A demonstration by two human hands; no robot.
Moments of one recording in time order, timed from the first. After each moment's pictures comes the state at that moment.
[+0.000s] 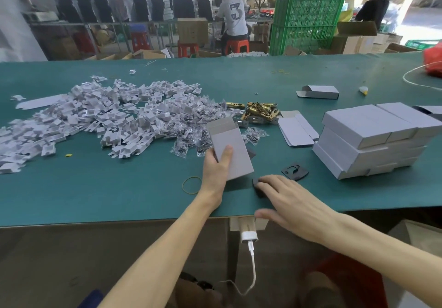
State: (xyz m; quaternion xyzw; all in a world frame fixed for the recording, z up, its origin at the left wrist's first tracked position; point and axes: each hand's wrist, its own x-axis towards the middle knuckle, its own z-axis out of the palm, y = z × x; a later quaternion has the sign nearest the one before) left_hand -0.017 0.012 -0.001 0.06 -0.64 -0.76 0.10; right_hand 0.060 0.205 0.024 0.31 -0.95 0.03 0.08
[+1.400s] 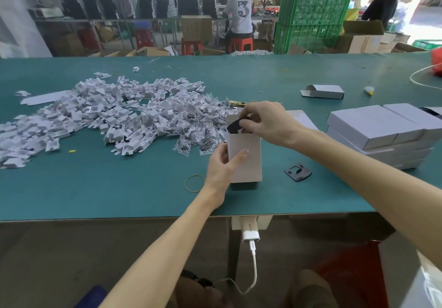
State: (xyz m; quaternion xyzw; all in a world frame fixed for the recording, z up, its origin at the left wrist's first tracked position) left_hand -0.005 0.010 0.006 -0.02 -0.61 -0.79 0.03; right_hand -0.042 0.149 0.133 0.24 -0.94 0.22 0.10
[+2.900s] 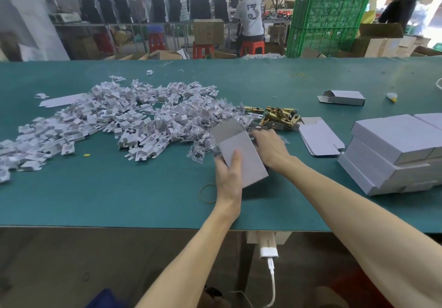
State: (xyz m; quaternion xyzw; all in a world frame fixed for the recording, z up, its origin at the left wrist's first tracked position) left_hand -0.019 0.009 -0.002 0.10 -0.56 -0.81 0.13; right_hand -0.113 0.118 0.039 0.14 -0.98 0.12 0.08
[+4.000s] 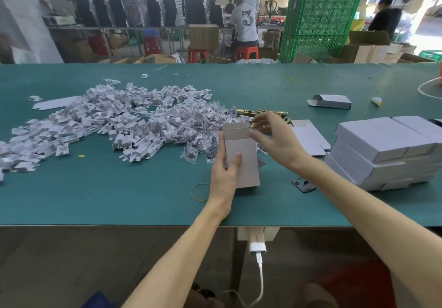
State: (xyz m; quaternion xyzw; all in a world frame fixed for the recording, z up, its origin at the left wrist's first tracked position) left_hand -0.002 0.009 0.012 -0.02 -0.60 -0.79 0.12; right_hand -0.051 0.151 0.095 0.20 -0.89 0.40 0.14
